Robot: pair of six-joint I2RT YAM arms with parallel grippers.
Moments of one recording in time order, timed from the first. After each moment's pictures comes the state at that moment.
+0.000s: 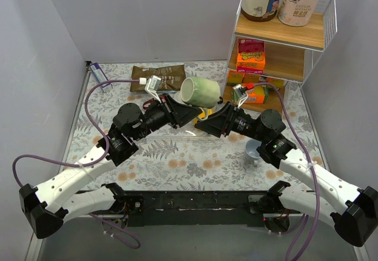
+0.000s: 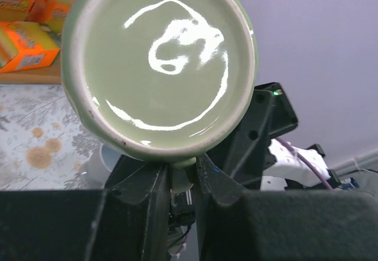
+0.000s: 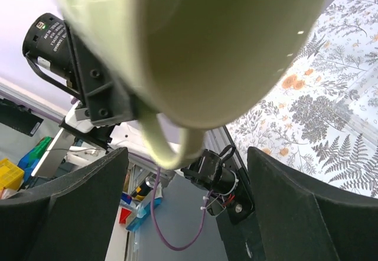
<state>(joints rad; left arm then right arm) -0.82 0.98 0.93 0.15 0.17 -0.87 0.72 0.93 0.68 0.43 -0.54 1.01</state>
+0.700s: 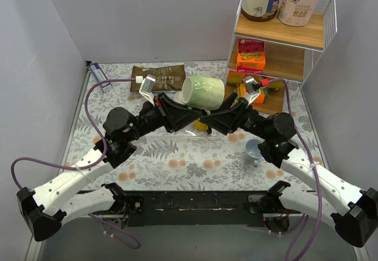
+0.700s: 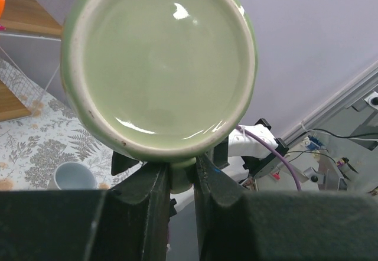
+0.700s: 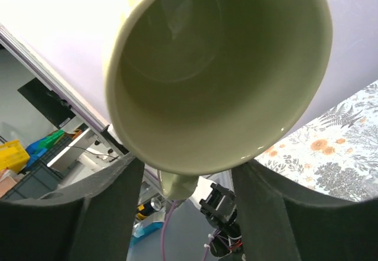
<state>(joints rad) -0.83 0.94 0.91 0.37 0.36 -0.87 0.73 0.92 0.72 0.68 -0.54 1.01</state>
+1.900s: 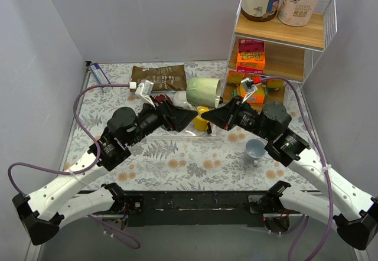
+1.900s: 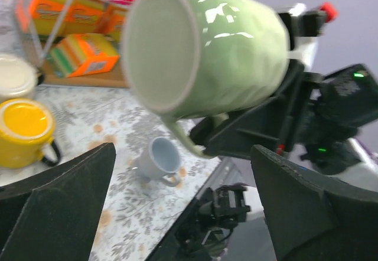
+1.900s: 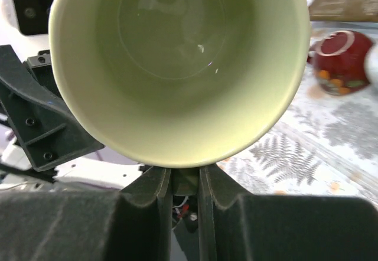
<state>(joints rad) -0.82 0.89 0.91 0.05 0.09 -0.74 0.74 0.89 0.85 0.10 -0.34 0.83</state>
